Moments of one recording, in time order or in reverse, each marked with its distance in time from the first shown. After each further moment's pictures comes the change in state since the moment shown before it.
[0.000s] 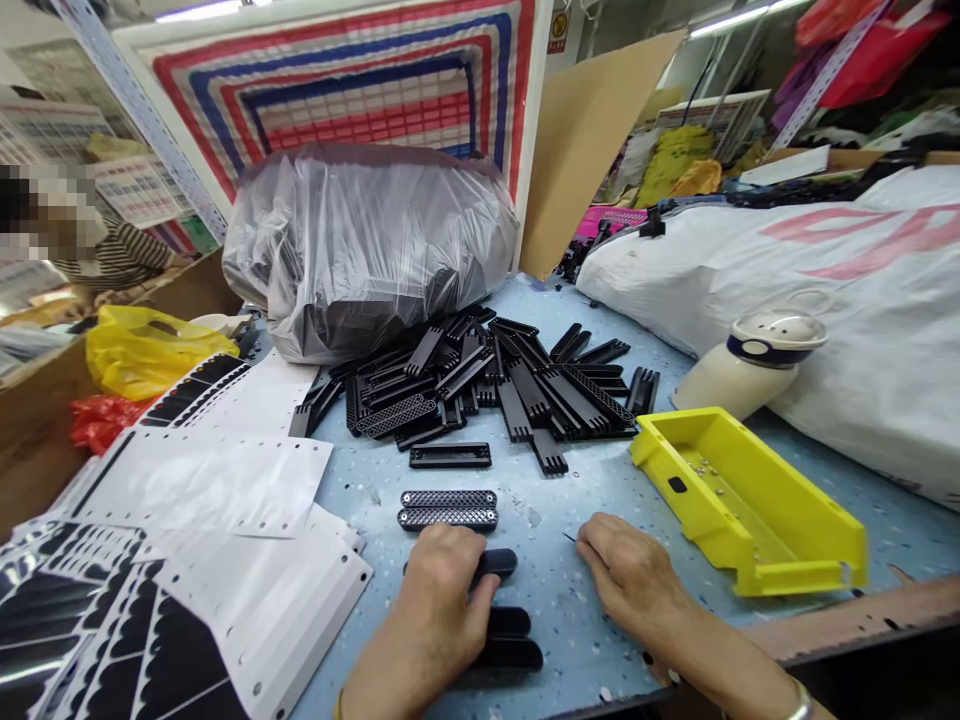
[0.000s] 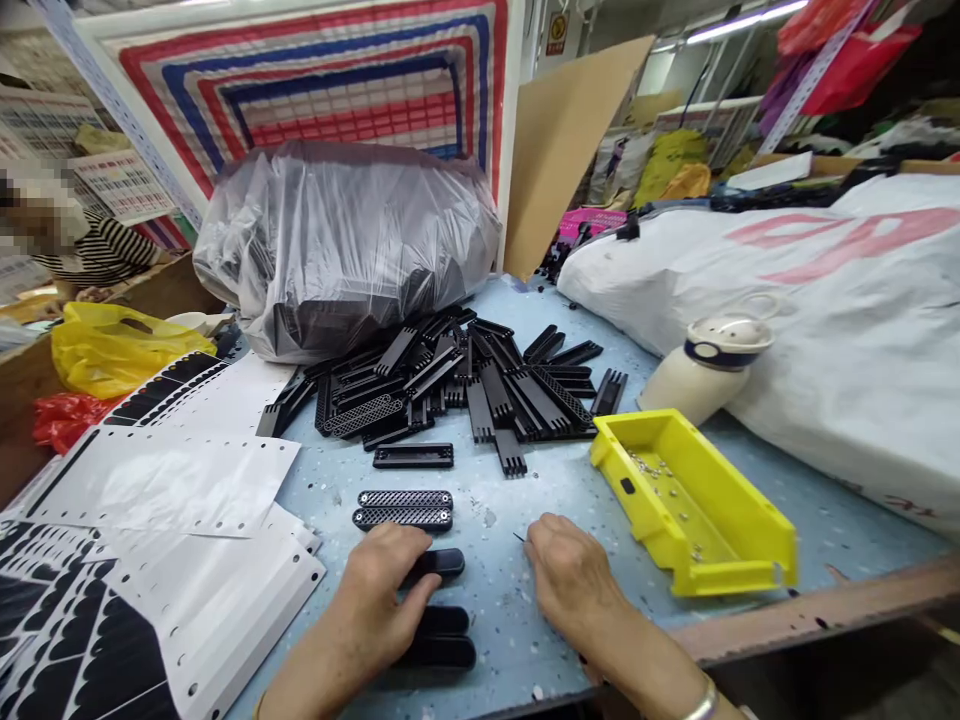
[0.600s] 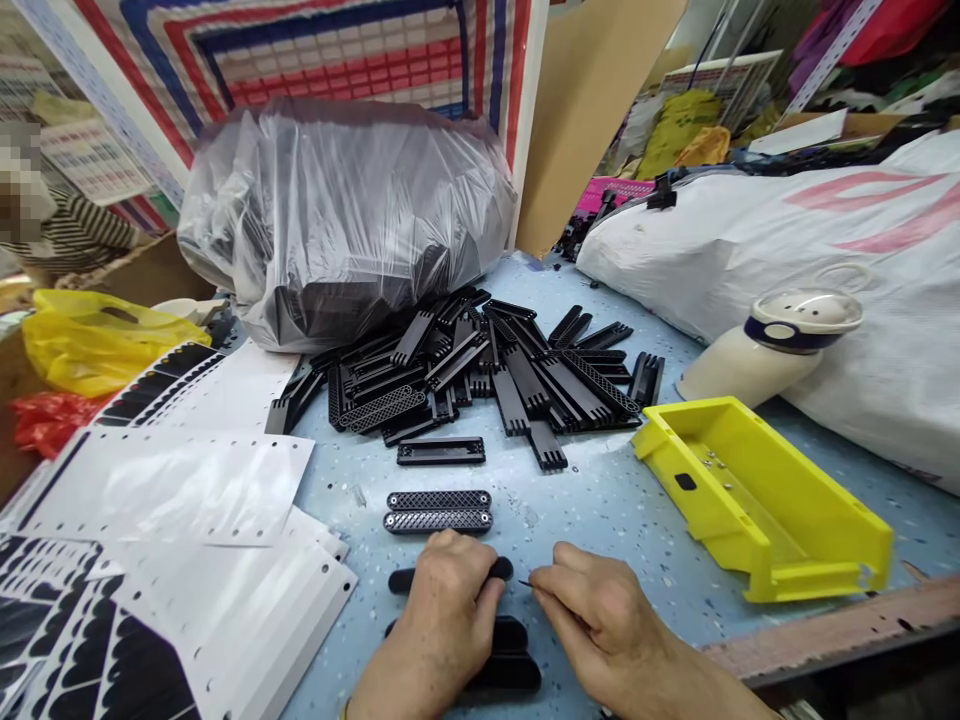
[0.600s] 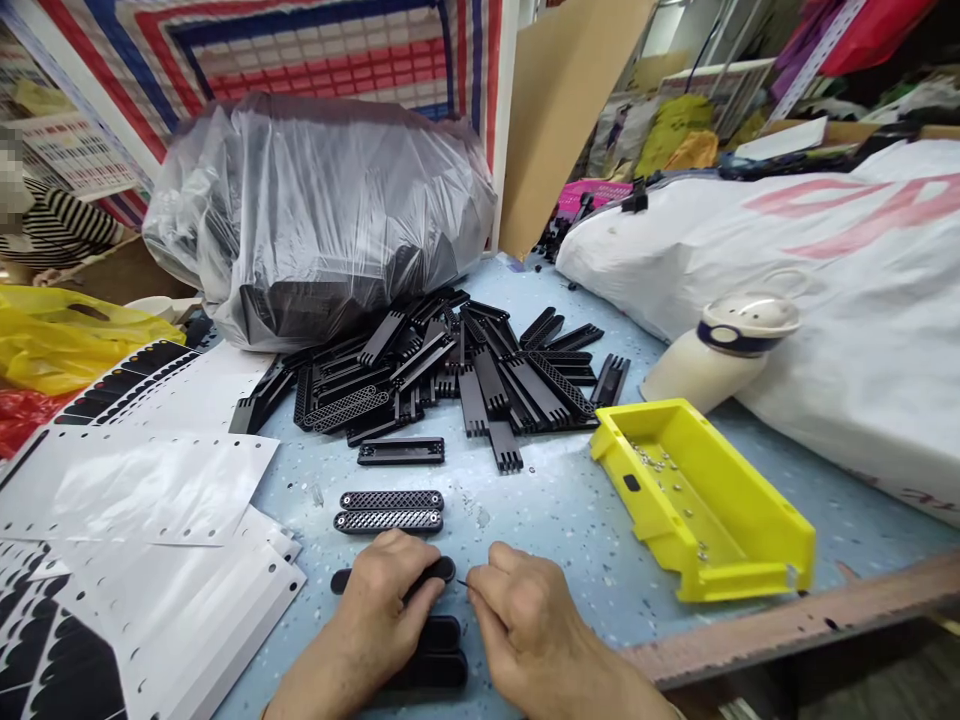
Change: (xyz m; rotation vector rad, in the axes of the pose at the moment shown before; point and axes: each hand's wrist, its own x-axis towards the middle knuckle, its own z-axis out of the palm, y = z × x) left_hand 0.003 -0.006 0.029 -0.028 -0.122 -0.077; right_hand 0.001 -0.061 -0.018 0.260 -0.063 -0.038
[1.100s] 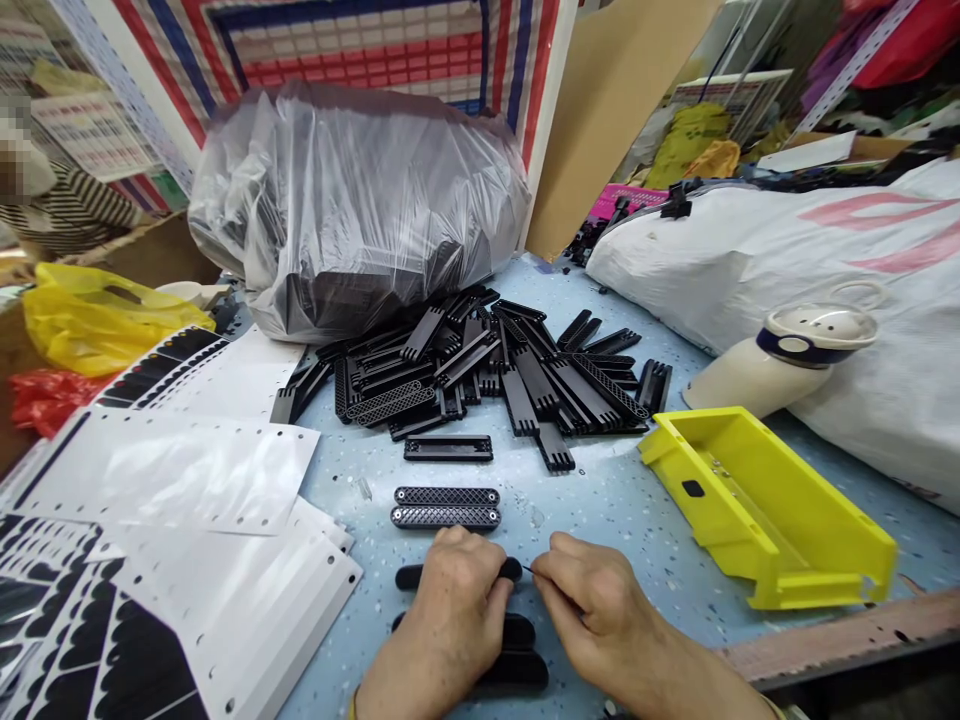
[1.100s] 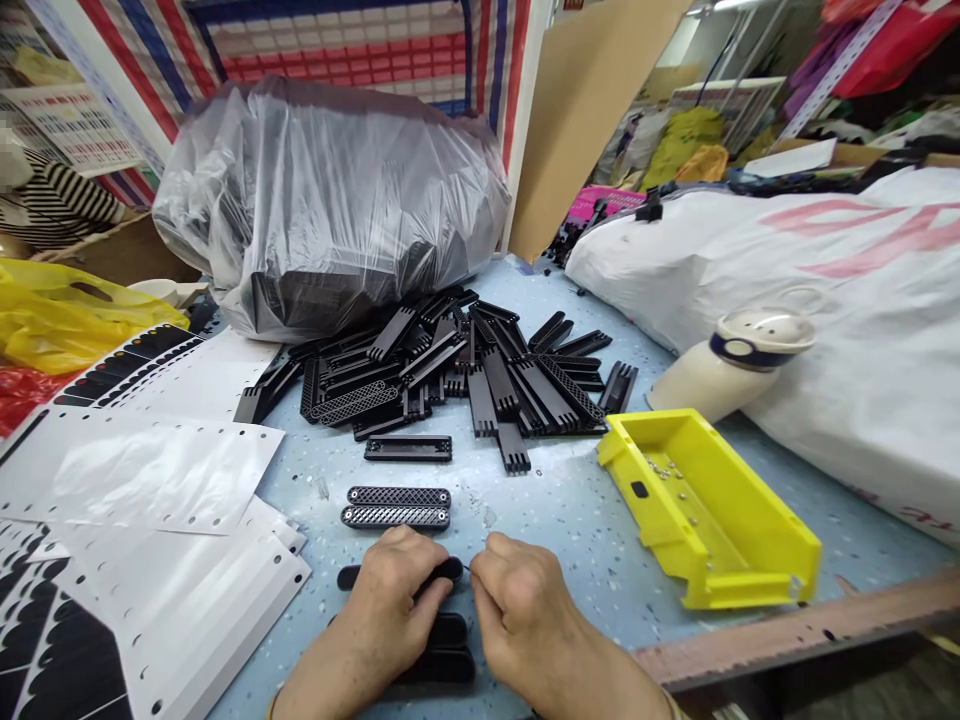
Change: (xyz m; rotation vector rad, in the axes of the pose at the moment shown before) left_hand 0.000 -0.001 0.002 0.013 -0.011 -0.010; right_hand 0.010 0.005 0.008 -0.047 -0.060 -0.010
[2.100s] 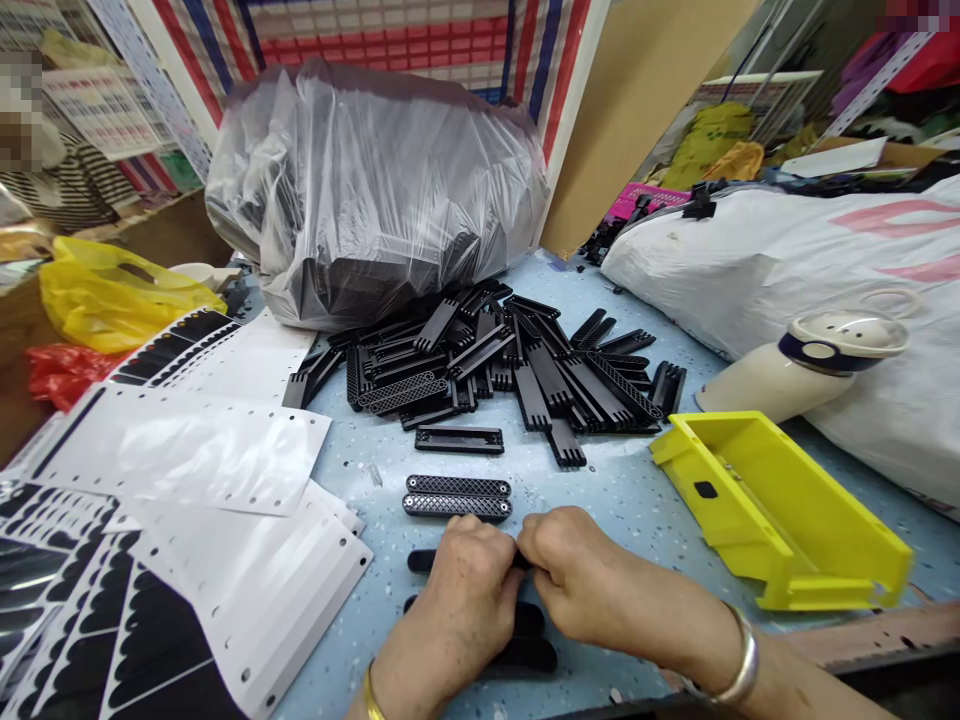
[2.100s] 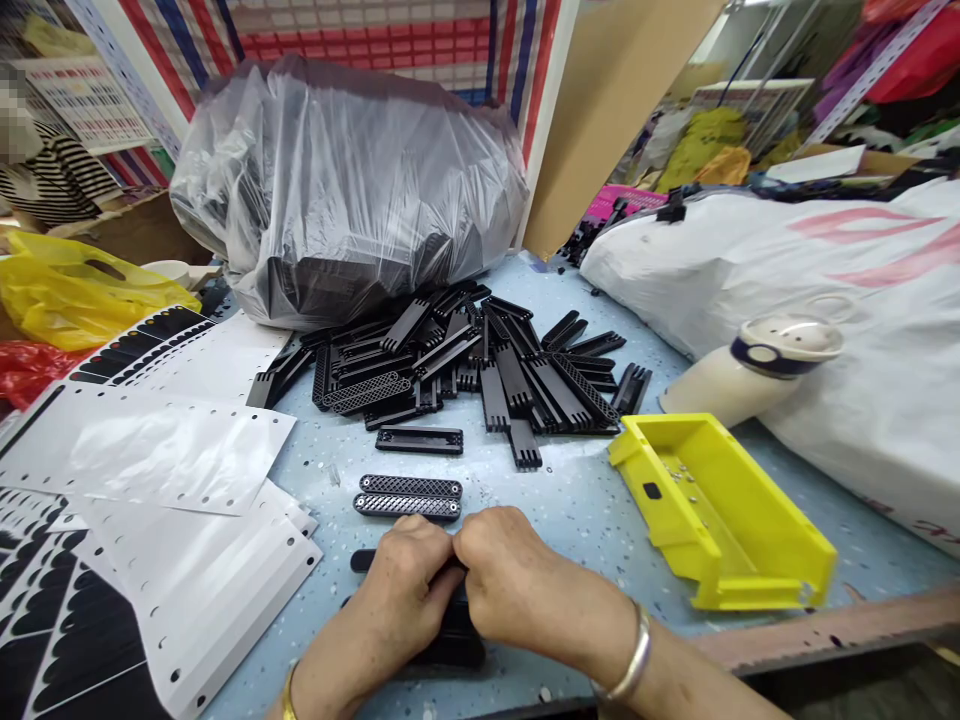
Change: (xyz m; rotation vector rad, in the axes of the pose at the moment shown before) left_hand 0.003 -0.002 0.000 0.026 -0.006 0.038; right_hand 0.046 -0.019 -0.018 -0.231 -0.374 -0.116
